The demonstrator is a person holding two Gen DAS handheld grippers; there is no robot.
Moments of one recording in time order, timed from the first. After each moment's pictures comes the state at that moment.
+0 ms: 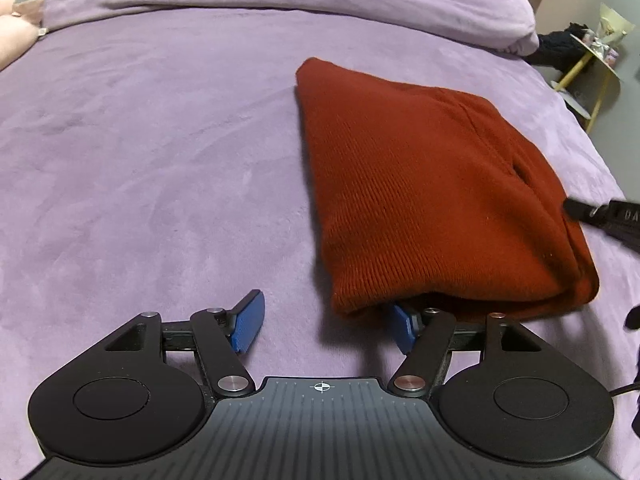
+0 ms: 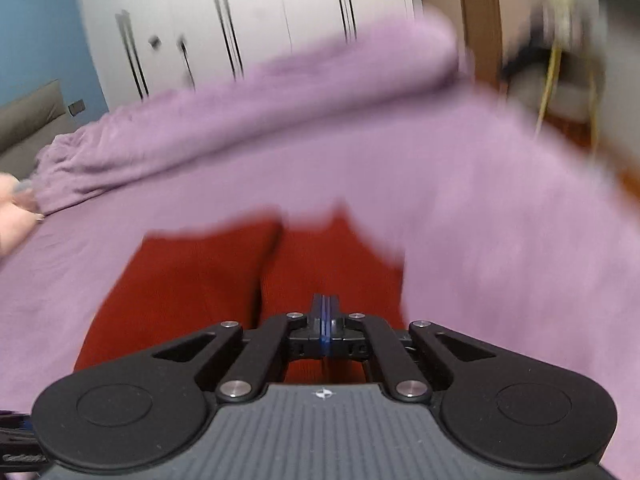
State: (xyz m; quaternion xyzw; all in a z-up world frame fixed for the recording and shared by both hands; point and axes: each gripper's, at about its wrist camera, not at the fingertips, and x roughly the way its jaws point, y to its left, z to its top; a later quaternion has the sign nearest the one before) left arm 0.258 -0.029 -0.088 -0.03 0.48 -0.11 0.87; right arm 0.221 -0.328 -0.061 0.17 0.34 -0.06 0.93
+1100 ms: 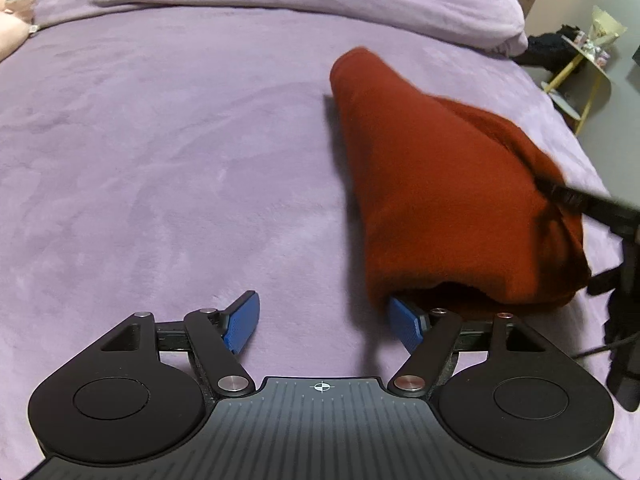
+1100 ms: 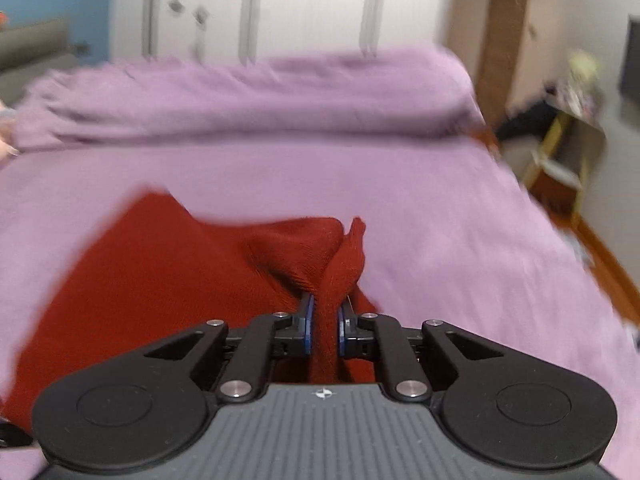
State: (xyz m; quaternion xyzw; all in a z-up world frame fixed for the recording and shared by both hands) left arm 0.257 -0.045 -0.083 -0.04 0.48 -0.13 0.87; right arm 0.254 -0.305 -0.062 -0.01 0.34 -0.11 0.94
